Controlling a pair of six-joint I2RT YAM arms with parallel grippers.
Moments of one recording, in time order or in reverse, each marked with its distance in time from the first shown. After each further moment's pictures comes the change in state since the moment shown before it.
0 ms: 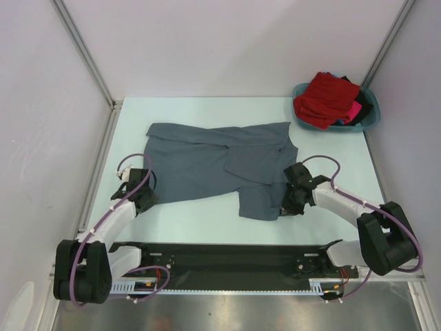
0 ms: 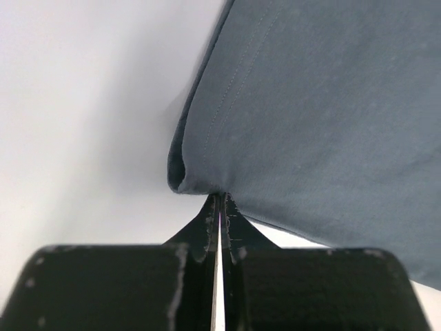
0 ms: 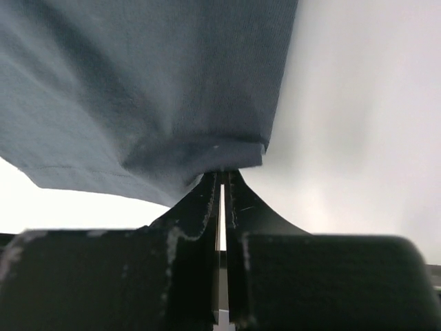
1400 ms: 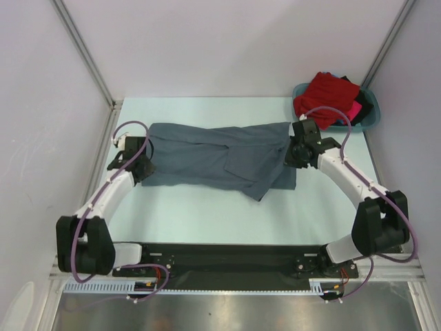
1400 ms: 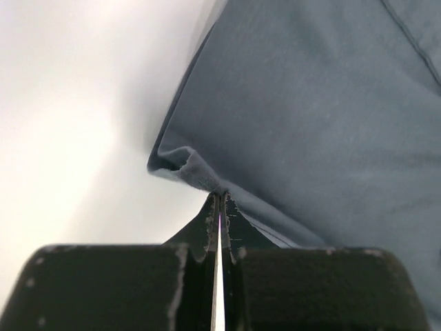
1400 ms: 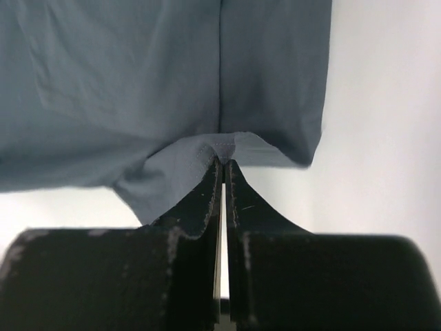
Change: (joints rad) left arm 0.015 0.162 0.366 -0.069 -0.036 0.053; right arm -0.122 0.112 0.469 -0.055 0.109 -0.219
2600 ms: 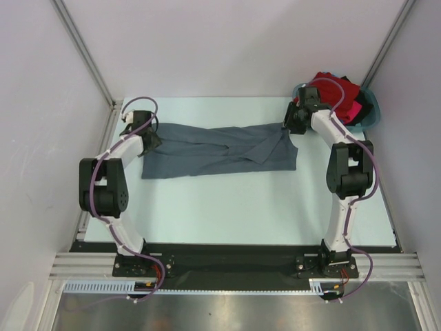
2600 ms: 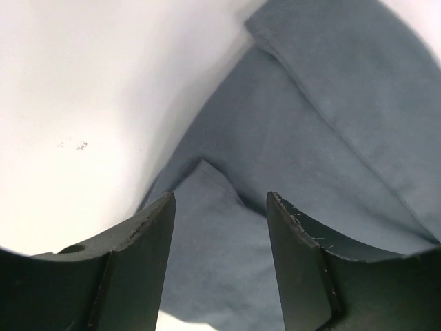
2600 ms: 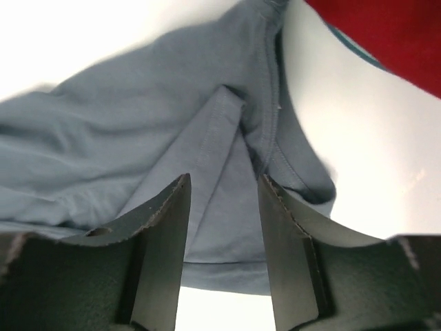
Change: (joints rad) left arm 0.047 0.570 0.421 0.145 -0.041 0.084; right arm -0.195 0.634 0.626 0.077 -0.139 -0.129
